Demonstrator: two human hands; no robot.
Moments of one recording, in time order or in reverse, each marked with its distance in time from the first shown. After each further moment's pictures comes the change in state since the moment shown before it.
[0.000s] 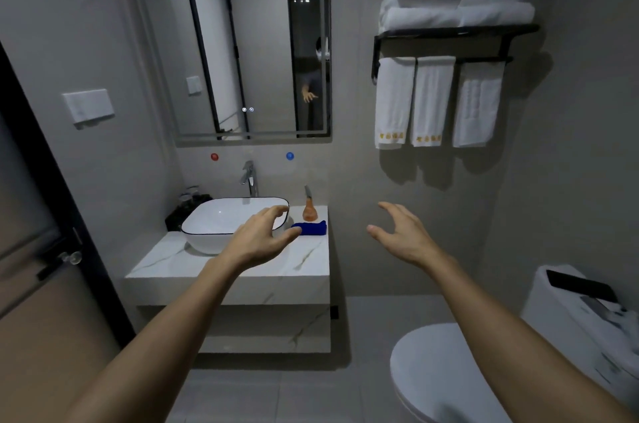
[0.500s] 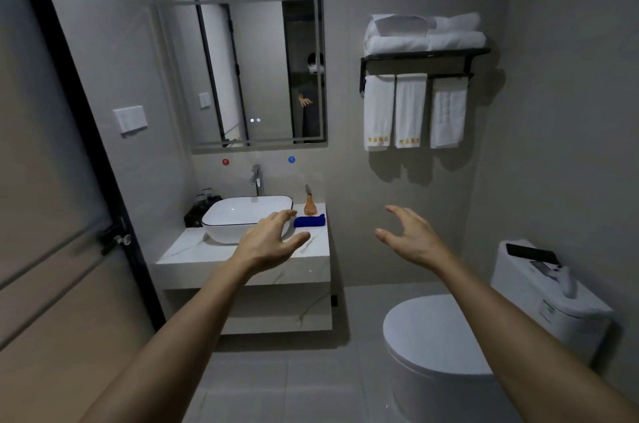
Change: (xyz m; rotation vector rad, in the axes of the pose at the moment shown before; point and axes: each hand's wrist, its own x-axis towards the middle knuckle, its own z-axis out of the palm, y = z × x) left_hand -0.187 0.049 -0.059 0.014 -0.011 0.054; right_hand -0.201 -0.066 -0.057 -0.005 0.015 0.043
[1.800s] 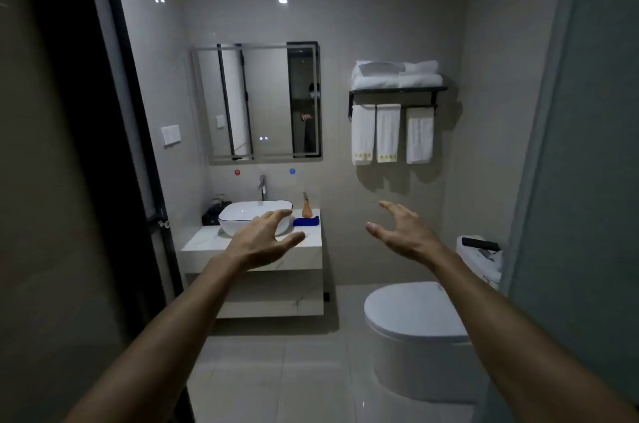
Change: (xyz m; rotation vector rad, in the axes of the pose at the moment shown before) left_hand -0.279 0.106 -0.088 0.023 0.032 0.059; right_hand -0.276 -0.069 -0.104 -0.047 0.043 -0.058
